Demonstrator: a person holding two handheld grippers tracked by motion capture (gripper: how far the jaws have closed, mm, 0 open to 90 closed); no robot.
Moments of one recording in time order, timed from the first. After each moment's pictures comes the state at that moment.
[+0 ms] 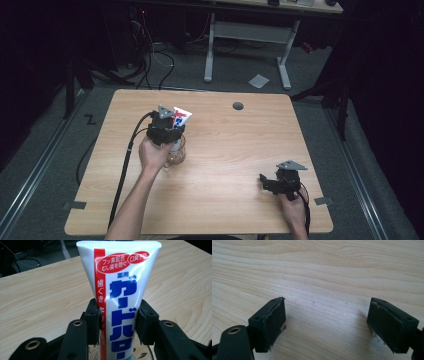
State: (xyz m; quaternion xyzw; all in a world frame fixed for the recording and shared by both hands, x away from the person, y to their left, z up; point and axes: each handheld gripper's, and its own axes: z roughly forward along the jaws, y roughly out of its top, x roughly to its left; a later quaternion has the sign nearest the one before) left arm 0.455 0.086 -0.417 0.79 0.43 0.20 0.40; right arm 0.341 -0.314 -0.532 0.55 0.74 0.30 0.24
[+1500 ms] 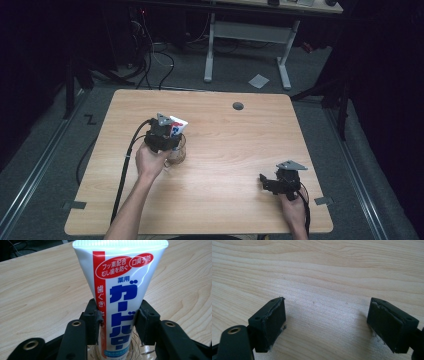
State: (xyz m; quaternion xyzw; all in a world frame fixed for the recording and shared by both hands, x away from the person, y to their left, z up) left arm 0.446 0.093 -0.435 0.80 0.43 0.19 0.37; right arm 0.341 -0.314 -0.532 0.55 0.74 0.30 0.24
